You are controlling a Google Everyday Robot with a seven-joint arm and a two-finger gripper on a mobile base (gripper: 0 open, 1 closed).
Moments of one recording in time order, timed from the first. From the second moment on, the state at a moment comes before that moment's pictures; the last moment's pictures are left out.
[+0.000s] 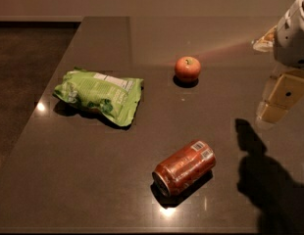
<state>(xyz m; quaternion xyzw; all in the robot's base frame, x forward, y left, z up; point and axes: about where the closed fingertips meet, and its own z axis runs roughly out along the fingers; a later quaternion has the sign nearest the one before) 0.438 -0.216 0.977 -0.60 0.78 -0.04 0.16</state>
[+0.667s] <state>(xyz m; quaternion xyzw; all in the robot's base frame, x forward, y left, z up) 0.431 -0.195 0.965 -0.63 0.76 -0.02 0.16</state>
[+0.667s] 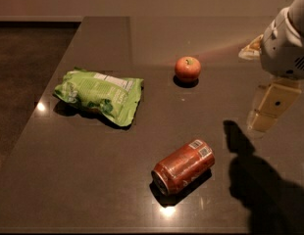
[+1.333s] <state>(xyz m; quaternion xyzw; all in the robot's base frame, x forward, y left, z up) 0.396 -0.131 0.925 -0.72 0.67 0.05 0.15</state>
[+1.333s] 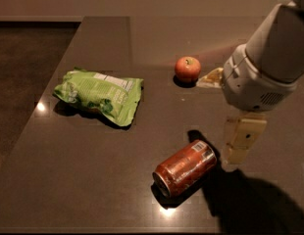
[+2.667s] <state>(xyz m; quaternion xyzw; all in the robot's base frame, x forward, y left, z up) 0.330 -0.061 0.860 -0.85 0.52 0.07 0.09</state>
